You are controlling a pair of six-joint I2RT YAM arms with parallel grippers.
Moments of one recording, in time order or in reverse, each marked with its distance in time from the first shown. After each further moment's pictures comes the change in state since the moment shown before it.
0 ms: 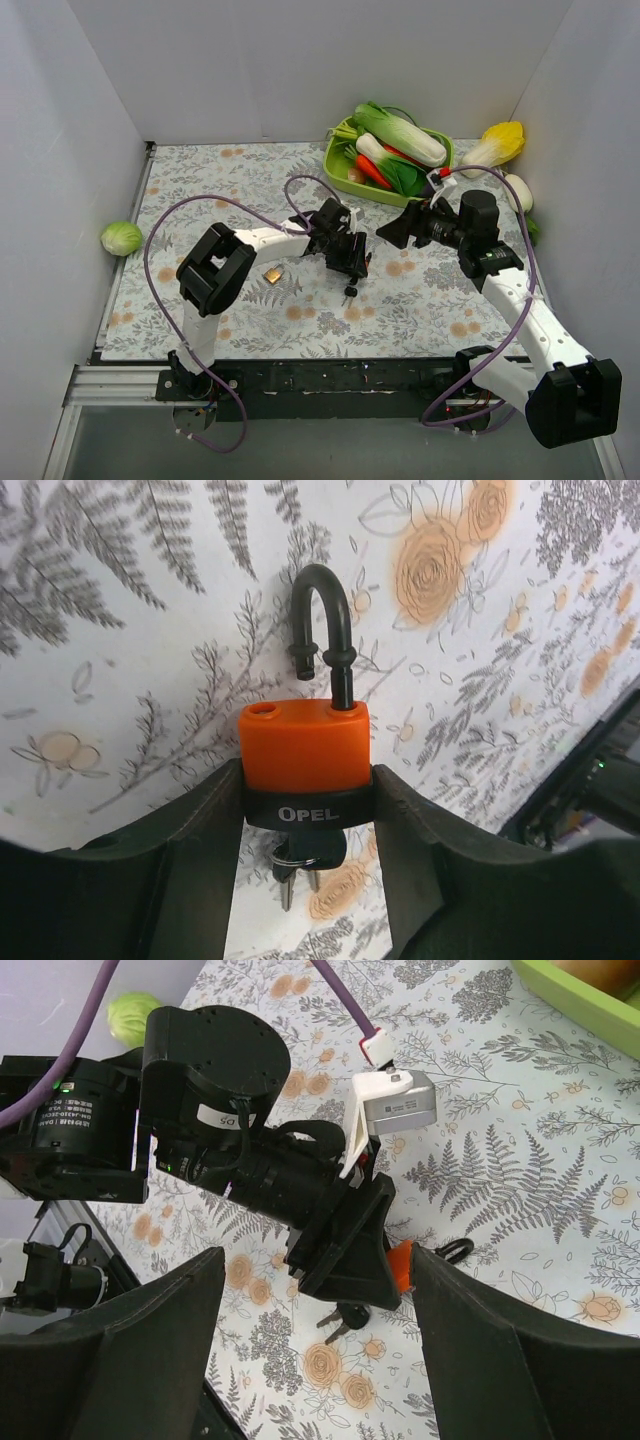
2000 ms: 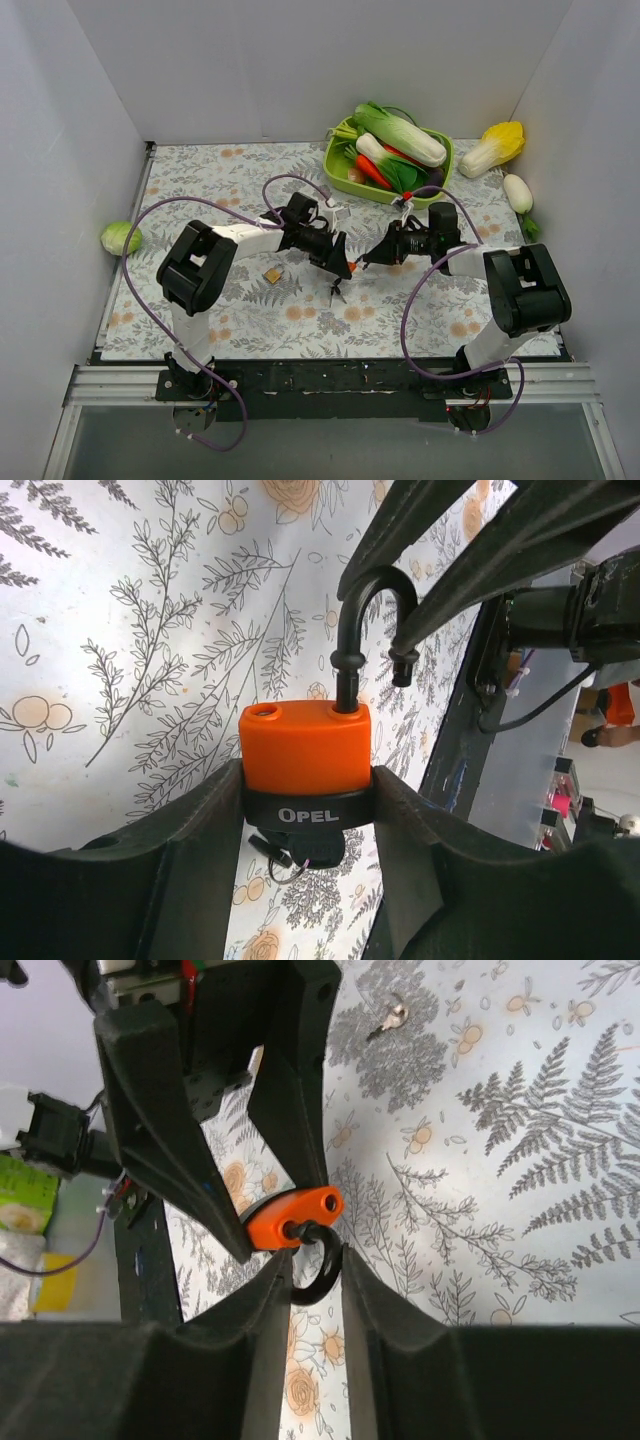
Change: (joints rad) left arm 0.159 -0.068 -0.130 0.087 0.480 0.302; right arm -0.020 0.599 -0.129 0.509 -0.447 -0.087
